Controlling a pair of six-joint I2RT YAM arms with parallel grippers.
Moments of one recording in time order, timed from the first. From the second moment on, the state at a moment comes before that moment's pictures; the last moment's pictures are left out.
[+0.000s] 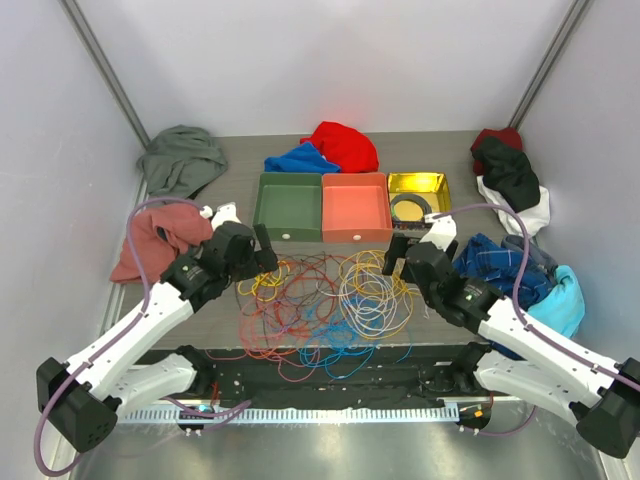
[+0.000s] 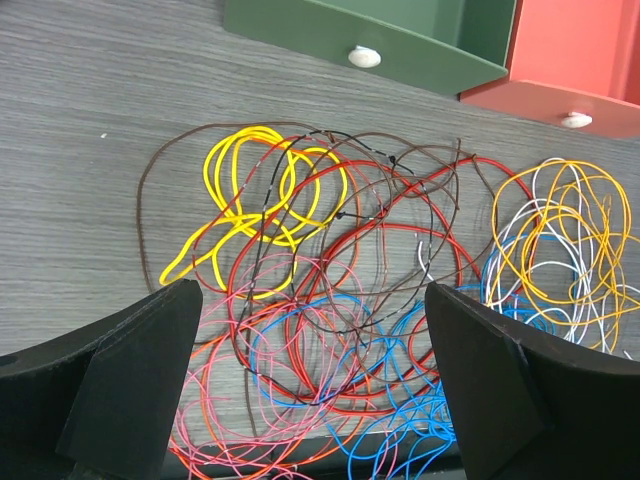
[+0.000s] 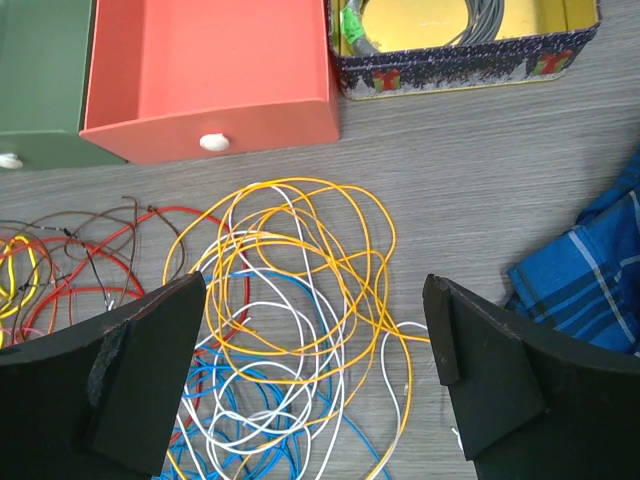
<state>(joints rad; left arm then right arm) -0.62 0.97 0.84 -0.65 -0.32 -0.74 0.76 0.85 0.64 -0.40 0.60 0.61</state>
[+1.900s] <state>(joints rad) -0.62 0.88 0.70 -0.57 -0.22 -0.79 0.80 1.30 0.71 -0.15 0.44 0.60</state>
